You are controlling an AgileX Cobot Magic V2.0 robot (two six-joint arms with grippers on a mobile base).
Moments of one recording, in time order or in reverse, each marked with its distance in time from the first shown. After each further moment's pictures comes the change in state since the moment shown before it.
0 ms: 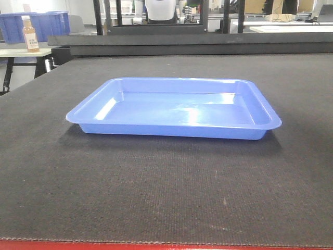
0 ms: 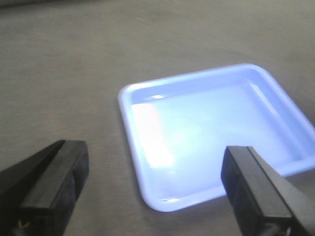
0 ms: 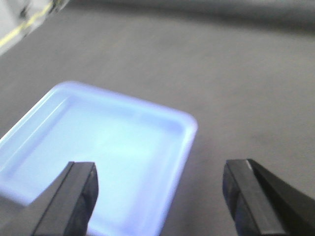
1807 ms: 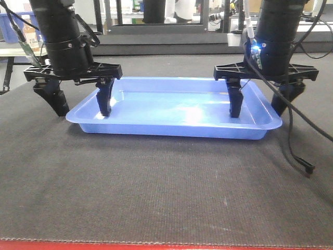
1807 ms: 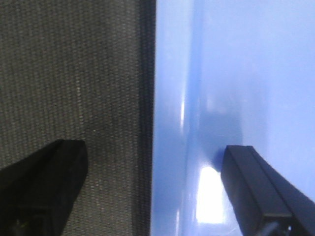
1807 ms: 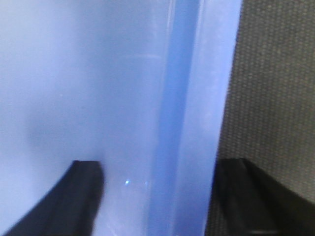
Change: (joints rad) left arm -0.092 1.004 -0.578 0.314 0.353 -0.540; right arm 0.030 1.006 -0.506 -0.150 0.340 0.386
